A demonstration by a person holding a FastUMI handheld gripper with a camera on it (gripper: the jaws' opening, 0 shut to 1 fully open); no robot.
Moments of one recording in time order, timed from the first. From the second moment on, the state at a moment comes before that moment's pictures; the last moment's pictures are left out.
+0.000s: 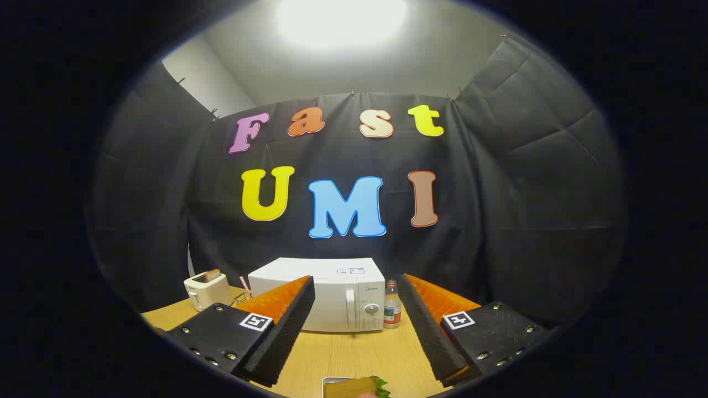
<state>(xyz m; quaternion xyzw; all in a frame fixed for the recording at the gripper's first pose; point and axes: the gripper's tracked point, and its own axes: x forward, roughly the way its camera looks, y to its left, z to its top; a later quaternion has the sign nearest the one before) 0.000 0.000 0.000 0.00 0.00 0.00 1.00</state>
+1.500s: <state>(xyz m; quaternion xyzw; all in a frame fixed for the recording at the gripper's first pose) 0.123 0.011 -0.060 -0.01 0.05 0.04 1.00</state>
